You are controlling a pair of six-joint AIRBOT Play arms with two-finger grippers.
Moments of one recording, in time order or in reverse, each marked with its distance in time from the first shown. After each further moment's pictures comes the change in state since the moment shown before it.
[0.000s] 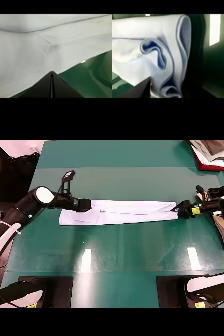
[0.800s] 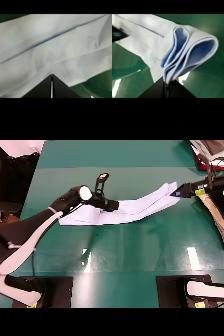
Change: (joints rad) left arm -0.214 -0.420 0.360 -0.002 0.050 -0.046; right arm 0.208 0.298 0.201 0.007 0.148 -0.045
